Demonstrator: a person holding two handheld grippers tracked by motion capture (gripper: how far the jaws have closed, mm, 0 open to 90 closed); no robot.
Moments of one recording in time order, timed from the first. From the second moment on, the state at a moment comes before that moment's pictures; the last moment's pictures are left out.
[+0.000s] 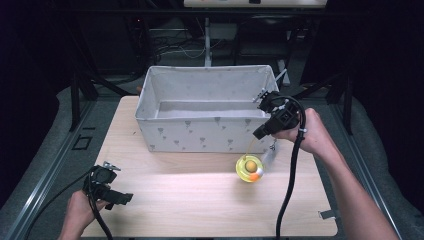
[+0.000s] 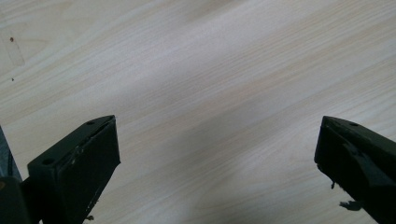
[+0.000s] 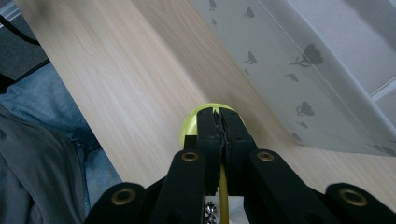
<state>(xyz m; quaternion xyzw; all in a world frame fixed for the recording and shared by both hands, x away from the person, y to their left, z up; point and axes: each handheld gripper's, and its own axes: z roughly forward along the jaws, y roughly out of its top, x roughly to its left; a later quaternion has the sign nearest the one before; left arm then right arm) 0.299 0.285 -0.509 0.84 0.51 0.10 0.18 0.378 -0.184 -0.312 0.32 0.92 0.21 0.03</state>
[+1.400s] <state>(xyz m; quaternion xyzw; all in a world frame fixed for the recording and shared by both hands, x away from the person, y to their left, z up) 0.302 0.276 -0.513 0.85 0.49 0.10 0.17 0.383 -0.182 -0.245 0.31 0.92 0.24 0.05</state>
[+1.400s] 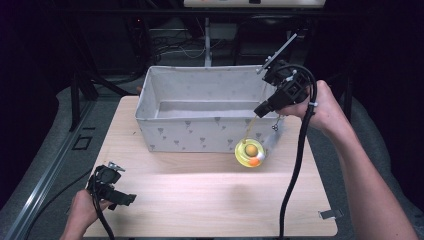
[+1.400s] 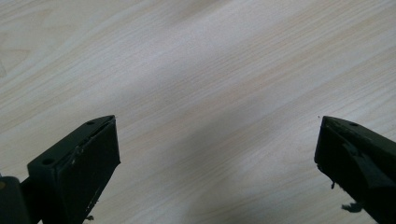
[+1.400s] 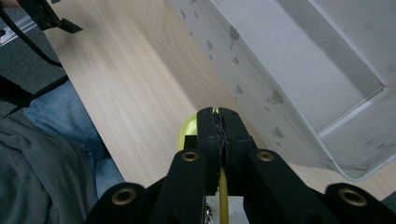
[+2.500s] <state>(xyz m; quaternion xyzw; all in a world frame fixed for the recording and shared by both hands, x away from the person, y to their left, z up) 0.302 0.273 -0.514 0.85 0.48 0.09 0.16 0.386 -0.187 -0.204 0.31 0.92 0.25 0.06</state>
